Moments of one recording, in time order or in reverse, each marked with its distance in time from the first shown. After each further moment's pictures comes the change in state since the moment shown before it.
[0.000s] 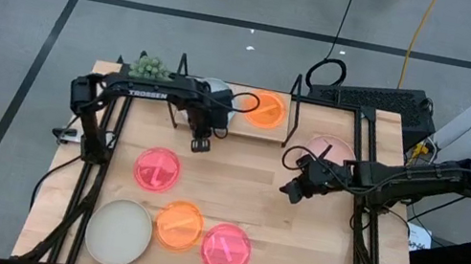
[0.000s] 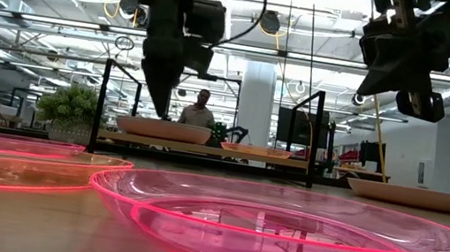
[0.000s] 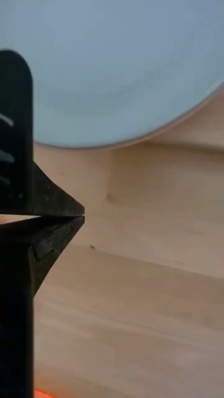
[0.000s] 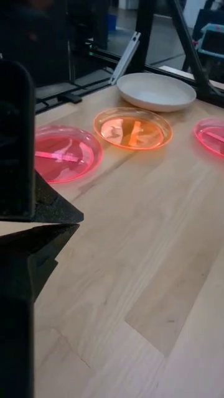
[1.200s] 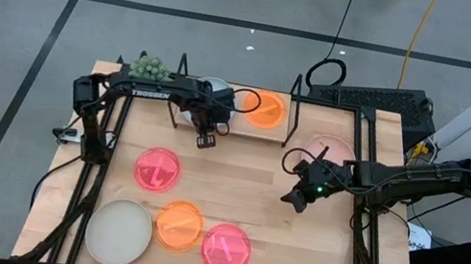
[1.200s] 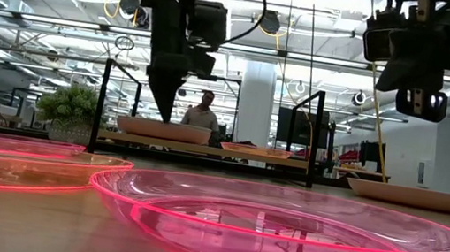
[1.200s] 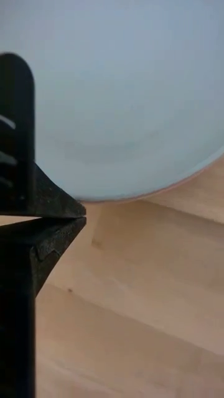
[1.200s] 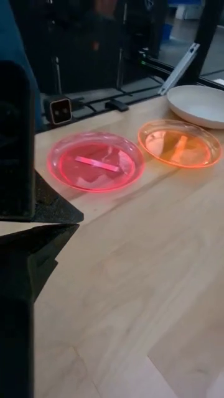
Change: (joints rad) left arm 0.003 0.006 0.002 0.058 -0.140 -0.109; right arm 0.002 0.000 0.000 -0.010 -0.167 -0.127
